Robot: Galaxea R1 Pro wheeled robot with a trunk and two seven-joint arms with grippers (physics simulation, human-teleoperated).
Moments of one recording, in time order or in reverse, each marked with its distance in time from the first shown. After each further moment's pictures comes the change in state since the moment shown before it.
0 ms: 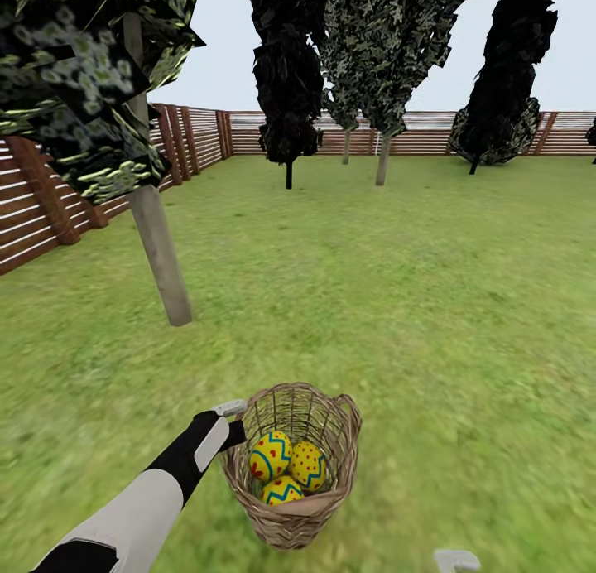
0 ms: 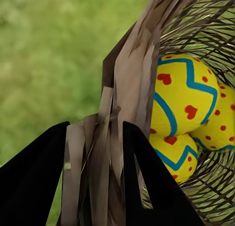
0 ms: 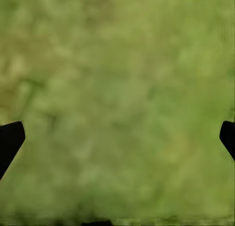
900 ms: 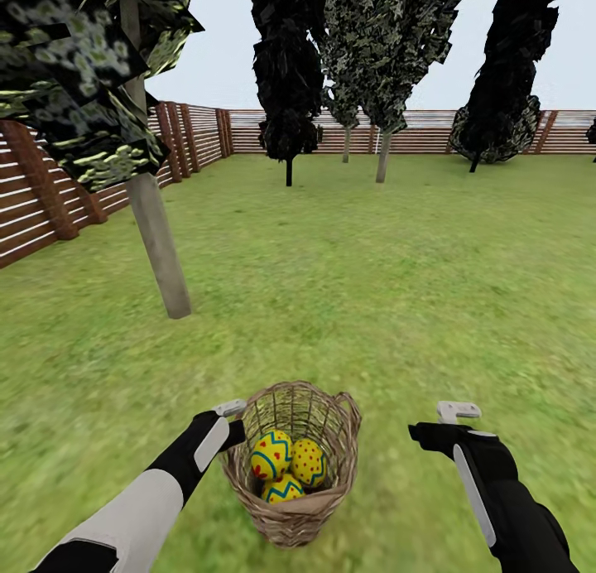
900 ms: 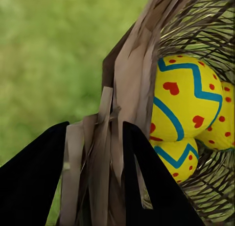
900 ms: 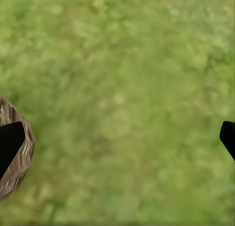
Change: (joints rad) left arm 0.000 0.000 -0.001 0.003 0.007 -0.010 0.001; right arm 0.000 -0.005 -0.036 -1.114 -0.013 0.861 0.009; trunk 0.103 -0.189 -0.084
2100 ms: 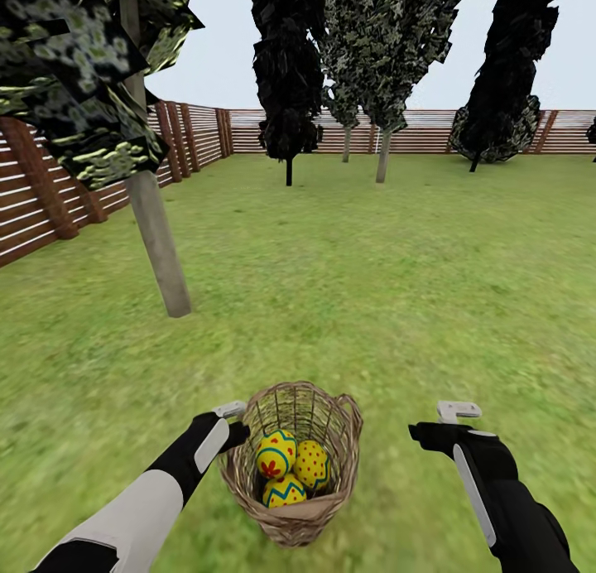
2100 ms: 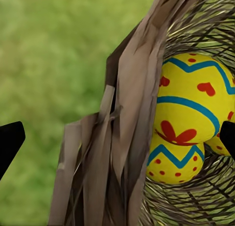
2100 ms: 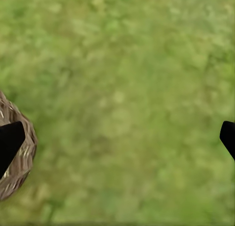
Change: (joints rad) left arm 0.000 0.000 0.000 0.011 -0.004 -0.001 0.000; right arm 0.000 -0.001 0.001 -0.003 0.002 0.001 -0.001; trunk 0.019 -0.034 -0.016
